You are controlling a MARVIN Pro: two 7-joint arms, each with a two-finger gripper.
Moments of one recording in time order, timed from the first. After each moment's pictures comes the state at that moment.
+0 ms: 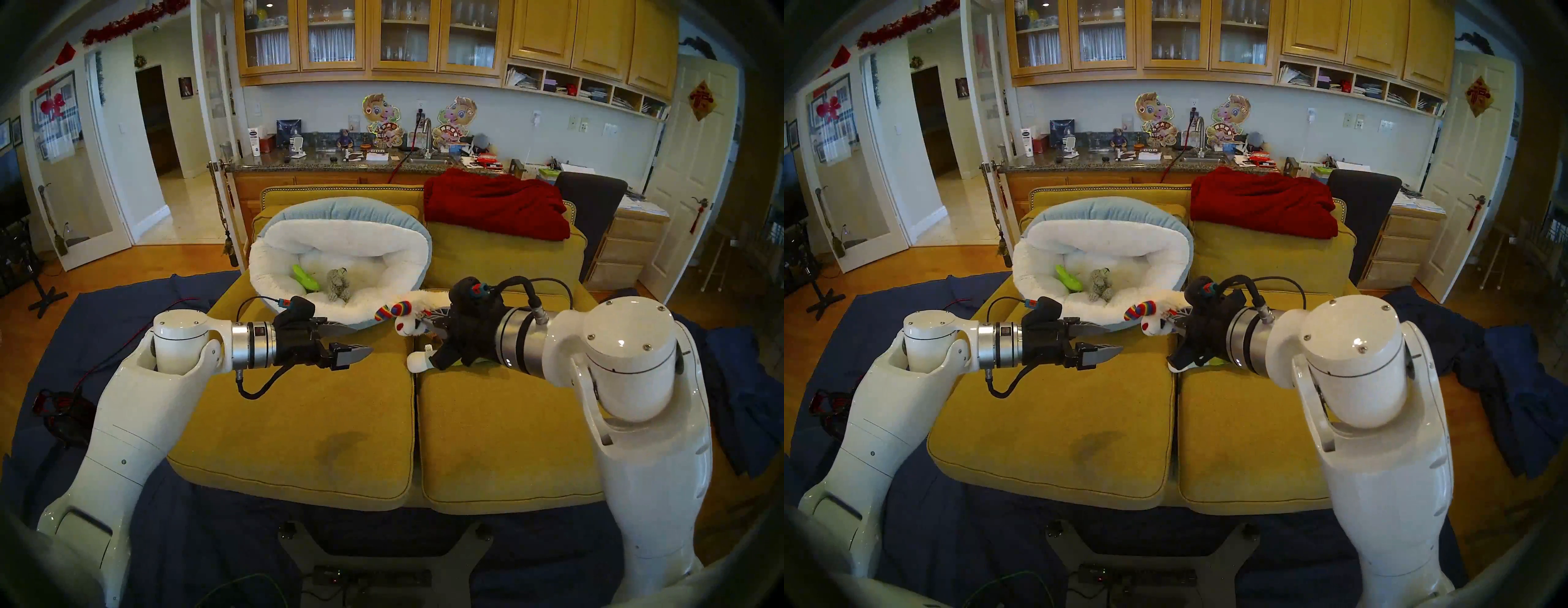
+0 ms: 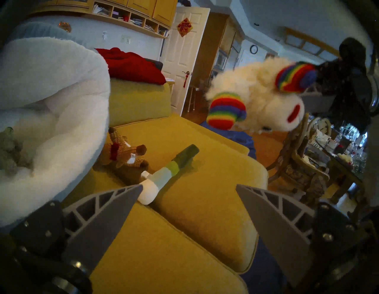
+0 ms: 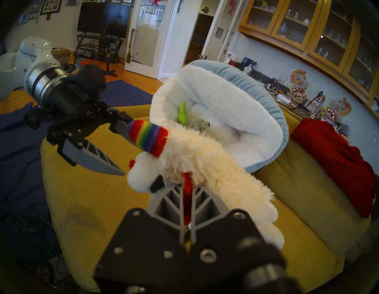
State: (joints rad) left arm 1.39 -0.99 -1.45 -1.63 -0.50 0.55 -1.04; right arm -1.60 -1.21 1.45 -2.41 -0.31 0.96 0.87
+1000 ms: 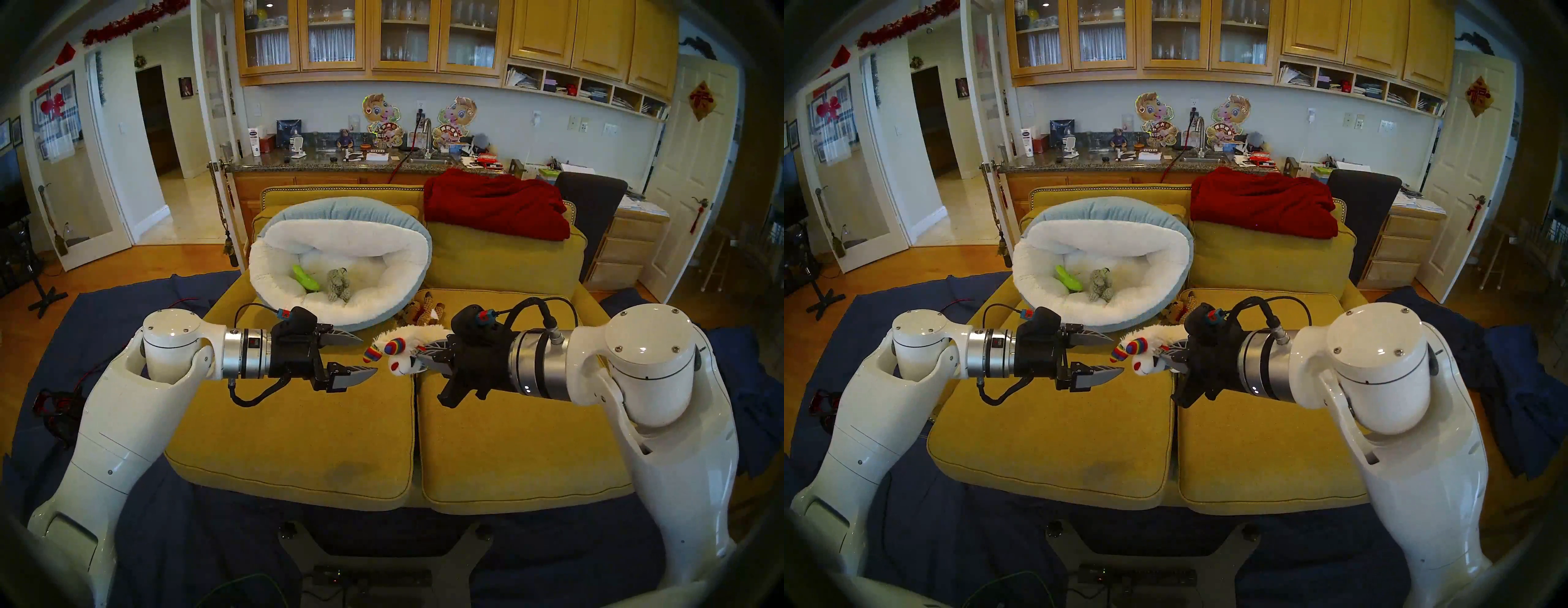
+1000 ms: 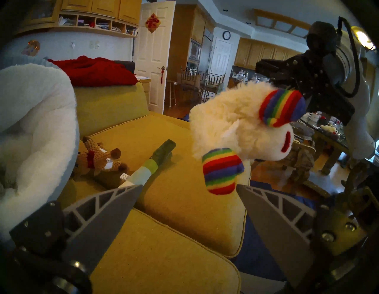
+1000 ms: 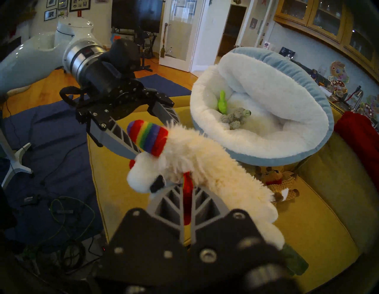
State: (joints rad) left arm 1.45 -0.93 -1.46 -1.72 -0.45 0.44 -1.13; right arm -1.63 -1.01 1.49 -2.42 0.01 0.96 0.87
